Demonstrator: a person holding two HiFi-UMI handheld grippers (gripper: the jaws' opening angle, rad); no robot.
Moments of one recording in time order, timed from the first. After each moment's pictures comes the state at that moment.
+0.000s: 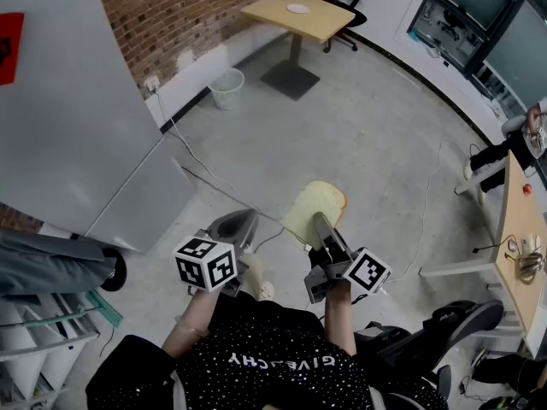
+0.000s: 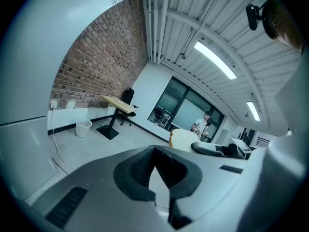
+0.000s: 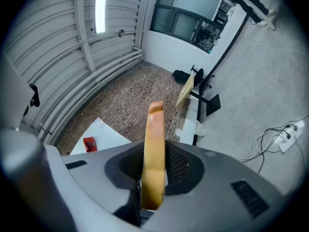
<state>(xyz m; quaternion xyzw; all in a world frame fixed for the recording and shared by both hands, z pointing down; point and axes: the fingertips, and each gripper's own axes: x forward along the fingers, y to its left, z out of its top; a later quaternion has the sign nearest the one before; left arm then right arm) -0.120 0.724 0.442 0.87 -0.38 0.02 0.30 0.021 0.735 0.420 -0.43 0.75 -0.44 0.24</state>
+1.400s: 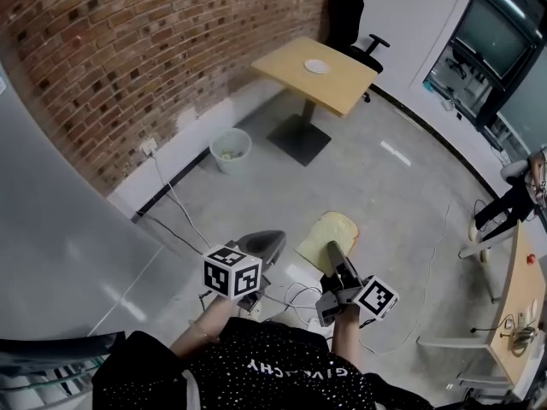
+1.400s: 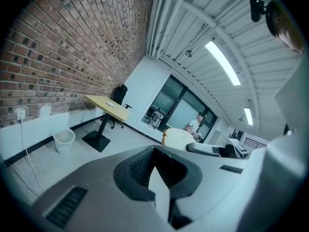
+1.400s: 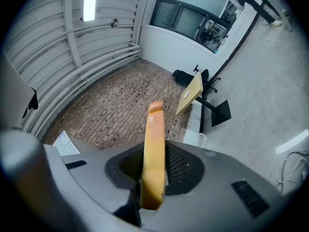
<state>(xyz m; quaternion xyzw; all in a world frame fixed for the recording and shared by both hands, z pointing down) -0.093 0.354 0.417 0.90 -0.31 0.02 0.31 0.023 0.377 0.399 -0.46 0.74 -0.43 0.23</state>
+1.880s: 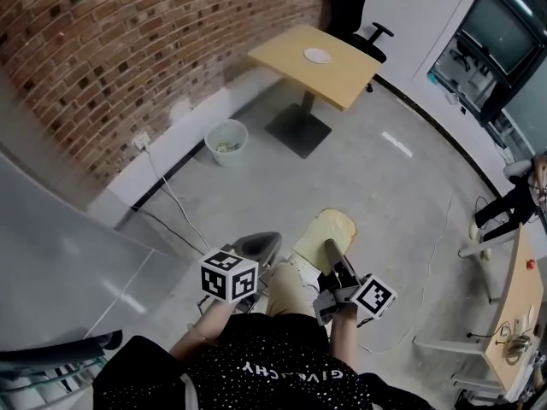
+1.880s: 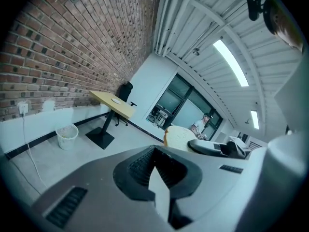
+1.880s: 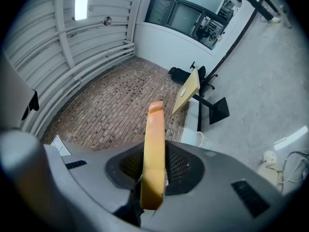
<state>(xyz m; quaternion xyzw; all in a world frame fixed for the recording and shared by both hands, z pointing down) -0.079 0.313 0.445 0.88 -0.33 0.03 0.33 0.039 0.327 0.417 -0.45 0.74 -0.45 0.23</state>
